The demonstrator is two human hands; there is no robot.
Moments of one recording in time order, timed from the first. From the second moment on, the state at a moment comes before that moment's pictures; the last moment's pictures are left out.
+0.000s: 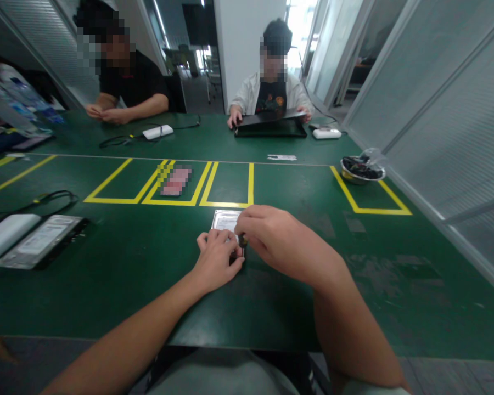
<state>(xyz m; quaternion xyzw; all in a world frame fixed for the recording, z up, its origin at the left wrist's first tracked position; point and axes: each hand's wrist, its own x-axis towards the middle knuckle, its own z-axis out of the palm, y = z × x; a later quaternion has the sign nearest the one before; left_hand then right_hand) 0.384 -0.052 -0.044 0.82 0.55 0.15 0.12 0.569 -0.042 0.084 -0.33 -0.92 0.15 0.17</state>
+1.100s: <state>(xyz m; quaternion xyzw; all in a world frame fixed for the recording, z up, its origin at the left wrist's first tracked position) 0.384 -0.047 -0.042 0.82 0.53 0.16 0.11 0.569 -0.041 0.084 -0.27 -0.93 0.14 0.21</state>
